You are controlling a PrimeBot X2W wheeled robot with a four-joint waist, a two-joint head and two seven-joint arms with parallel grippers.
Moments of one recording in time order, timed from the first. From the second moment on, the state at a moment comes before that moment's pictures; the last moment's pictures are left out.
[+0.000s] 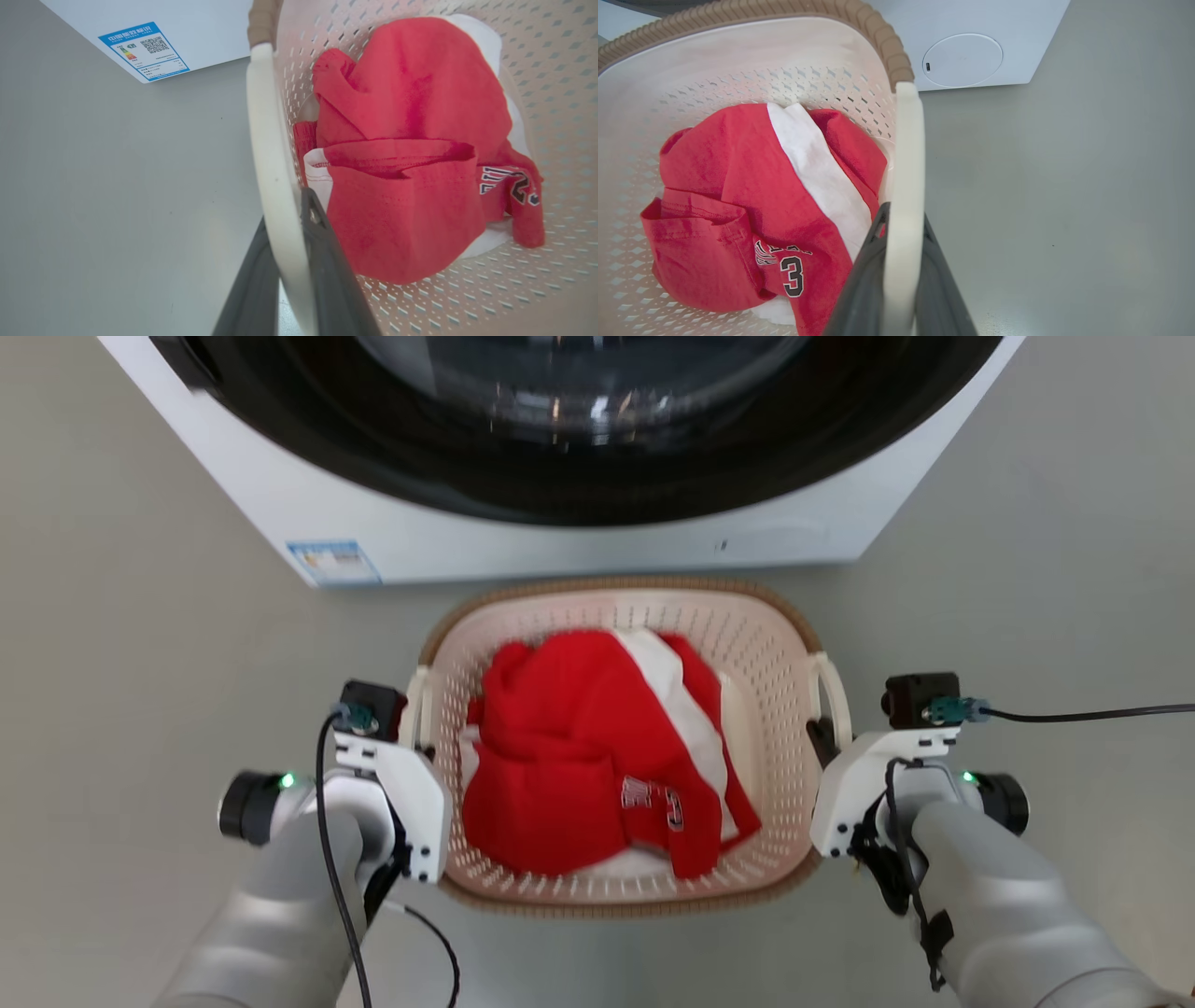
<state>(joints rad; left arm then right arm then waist) -0.80 0.11 -0.84 1.25 -0.73 -0.09 -0.08 -0.79 -0.05 0.63 1.28 0.75 0.12 -0.10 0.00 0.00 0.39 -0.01</state>
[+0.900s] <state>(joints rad) -0.99 0.14 -0.79 1.15 -0.67 0.00 -0.25 -1.01 -0.08 0.59 1.27 0.67 0.12 -0.25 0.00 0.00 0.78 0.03</state>
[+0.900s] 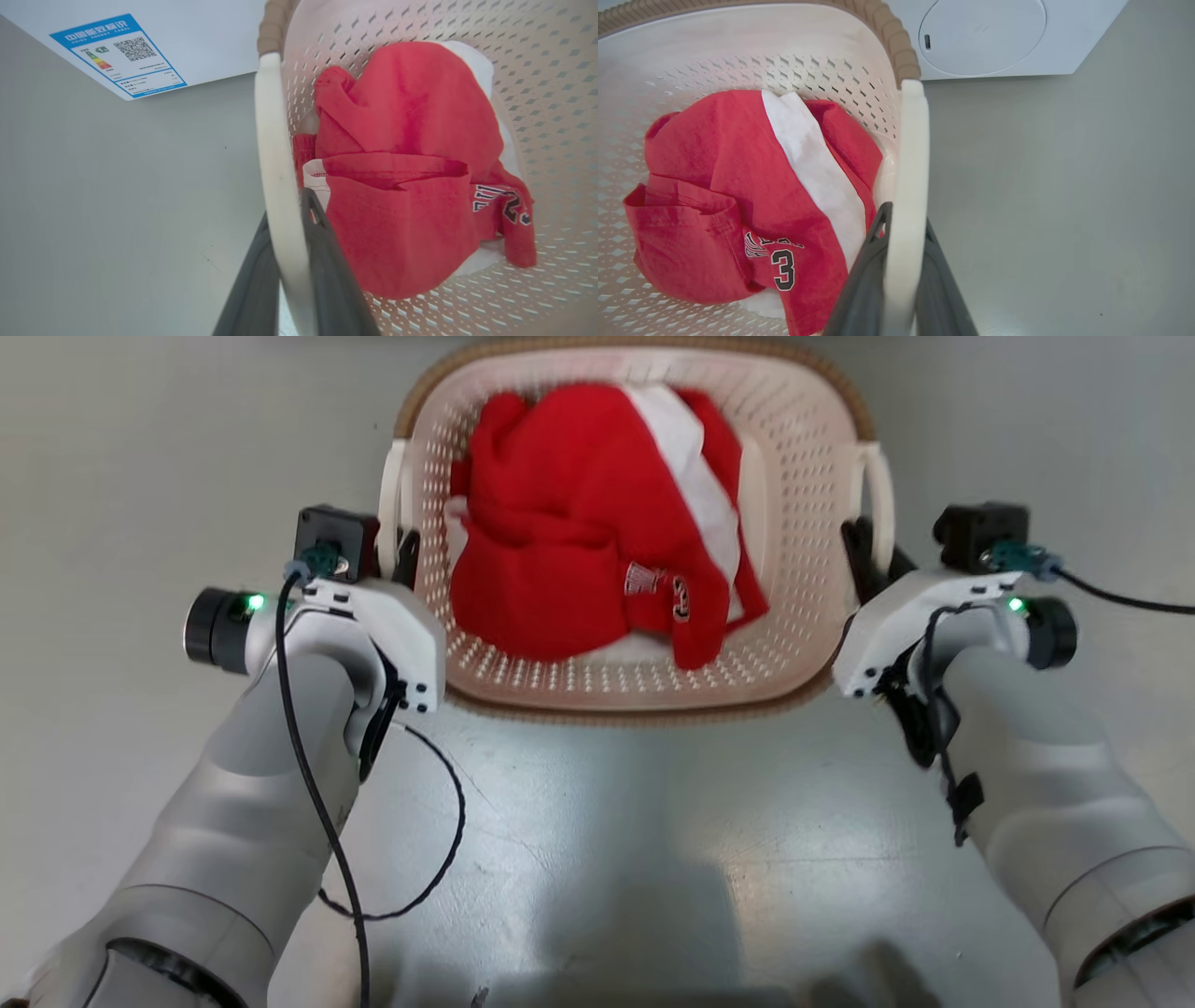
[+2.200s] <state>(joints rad) -1.02 0.13 -0.65 1.11 -0.53 0.00 -0.25 -1.01 -0.08 0.32 1.18 0.40 0.12 -0.25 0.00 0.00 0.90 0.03</state>
